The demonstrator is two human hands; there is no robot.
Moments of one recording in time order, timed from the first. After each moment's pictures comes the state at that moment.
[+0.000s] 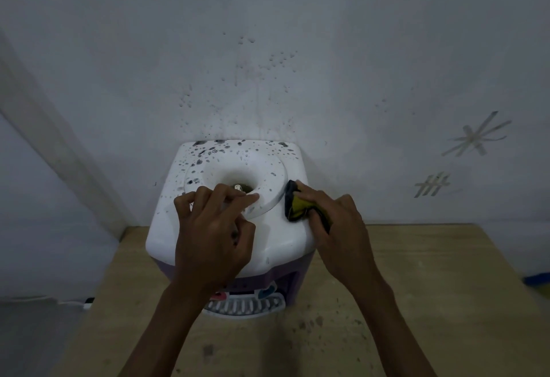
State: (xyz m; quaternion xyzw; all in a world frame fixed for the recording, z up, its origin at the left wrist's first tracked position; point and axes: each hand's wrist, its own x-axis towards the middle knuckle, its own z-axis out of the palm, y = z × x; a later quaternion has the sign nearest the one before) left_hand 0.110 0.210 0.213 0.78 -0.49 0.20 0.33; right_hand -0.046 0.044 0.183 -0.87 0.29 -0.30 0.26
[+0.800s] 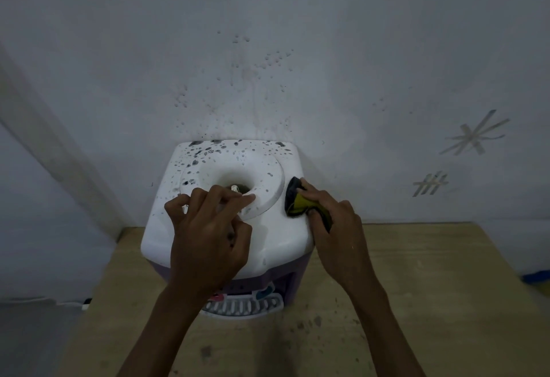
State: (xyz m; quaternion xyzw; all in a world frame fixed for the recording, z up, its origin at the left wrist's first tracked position) left_hand 0.107 0.209 0.215 0.78 -0.49 0.22 0.32; right_hand -0.046 0.044 0.178 -0.84 0.30 -0.32 0.33
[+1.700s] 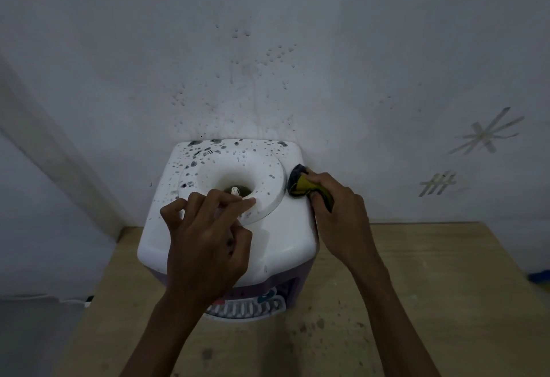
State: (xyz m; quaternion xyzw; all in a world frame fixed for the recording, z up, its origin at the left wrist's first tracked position) left_hand 0.107 0.209 0.216 0.79 -0.49 0.20 0.31; right_hand -0.023 0.017 0.191 -0.83 0.32 -0.29 0.34
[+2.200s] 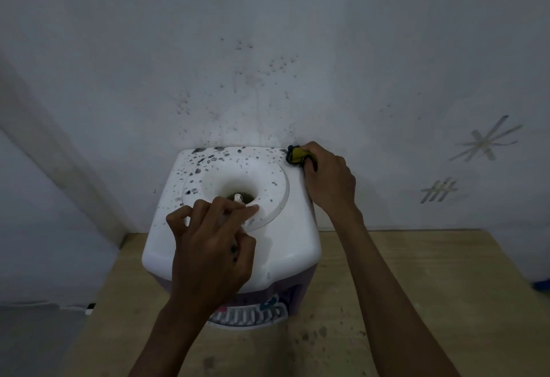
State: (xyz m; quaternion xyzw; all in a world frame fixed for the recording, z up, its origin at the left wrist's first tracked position) left_hand 0.108 0.210 0.216 0.78 -0.49 0.21 0.31; right_hand 0.046 -0.030 0.214 -0.85 0.39 -0.26 0.22
